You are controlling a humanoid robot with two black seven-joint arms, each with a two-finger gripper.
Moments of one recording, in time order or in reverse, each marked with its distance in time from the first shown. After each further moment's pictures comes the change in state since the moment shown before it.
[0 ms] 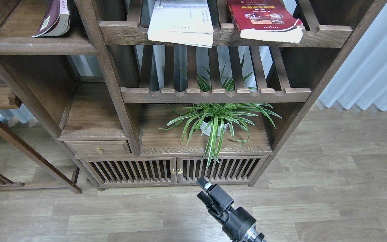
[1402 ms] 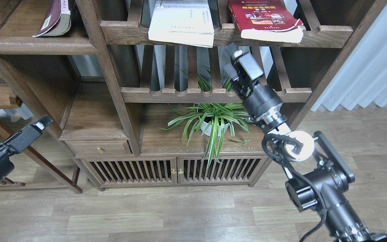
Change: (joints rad) left arm 0.546 -0.358 -0.160 -0.040 -0.053 0.000 0.000; right arm 0.568 -0.031 0.290 0.099 -0.002 -0.352 0.055
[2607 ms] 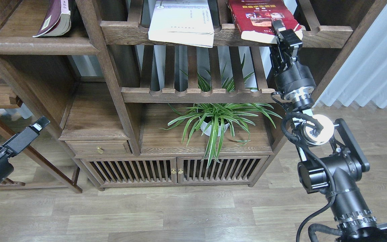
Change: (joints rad) left arm 0.001 -0.006 -0.001 0.017 -0.025 0.000 0.000; right arm 0.012 -0.010 0.107 -0.060 0.038 0.033 0.166
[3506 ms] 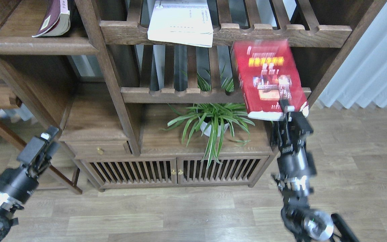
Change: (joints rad) left arm 0.079 -0.199 0.208 0.068 -0.391 0.000 -0.002; right arm -0.678 0.021 -0.221 0.290 0.134 0.318 0.004
